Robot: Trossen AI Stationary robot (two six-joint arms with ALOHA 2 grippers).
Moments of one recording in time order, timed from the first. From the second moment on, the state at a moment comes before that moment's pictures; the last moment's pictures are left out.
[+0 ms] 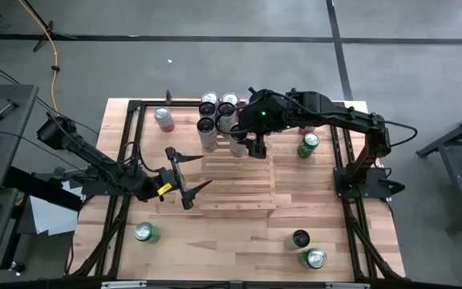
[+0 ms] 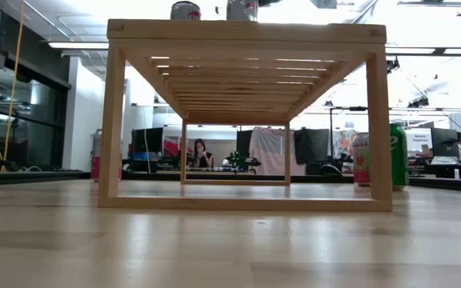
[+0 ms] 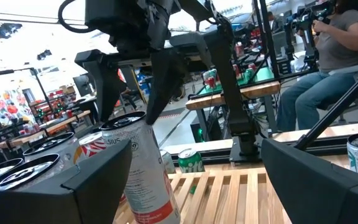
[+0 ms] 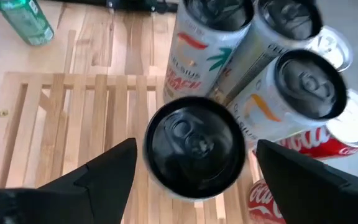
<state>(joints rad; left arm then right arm) -0.51 1.17 0.64 0.74 -0.85 0.42 -0.10 1.74 2.05 -1.11 0.08 -0.16</state>
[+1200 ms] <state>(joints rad) -0.68 1.07 0.65 0.73 -1.25 0.61 0.01 1.78 2.05 -1.01 0.42 0.31</state>
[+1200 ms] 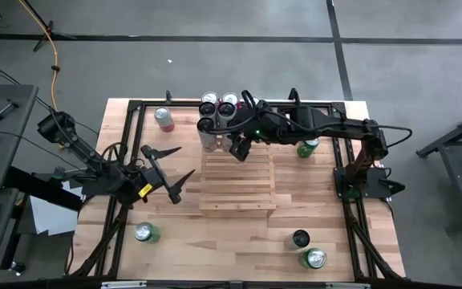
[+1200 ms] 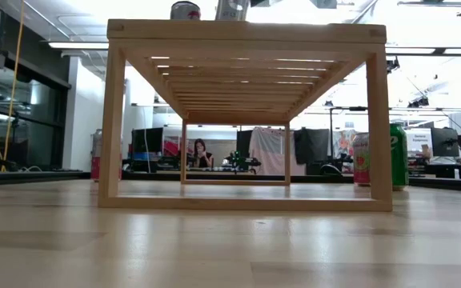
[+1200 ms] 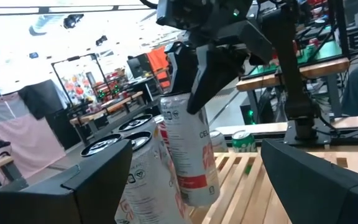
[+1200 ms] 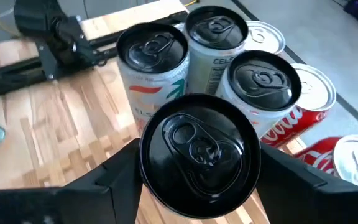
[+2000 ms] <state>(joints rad) -0.67 1.07 0.65 0.73 -1.27 0.61 -0.02 1.84 2.05 -1.00 0.44 0.33</state>
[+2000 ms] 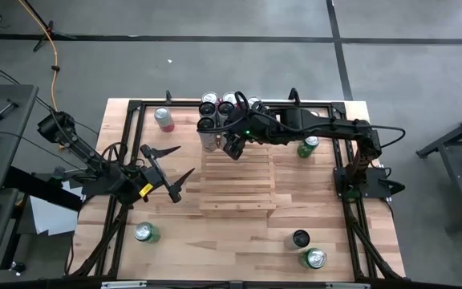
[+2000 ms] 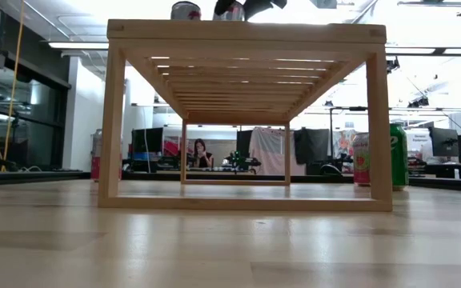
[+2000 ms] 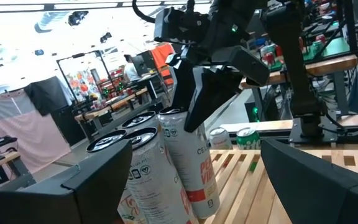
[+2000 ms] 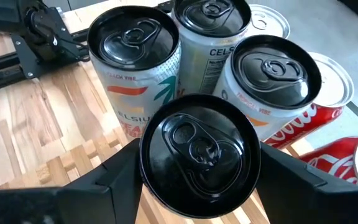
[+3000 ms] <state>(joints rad) -0.68 1.07 0.65 0.72 -1.27 0.61 -0.02 1.84 2.05 -0.97 0.43 0.22</state>
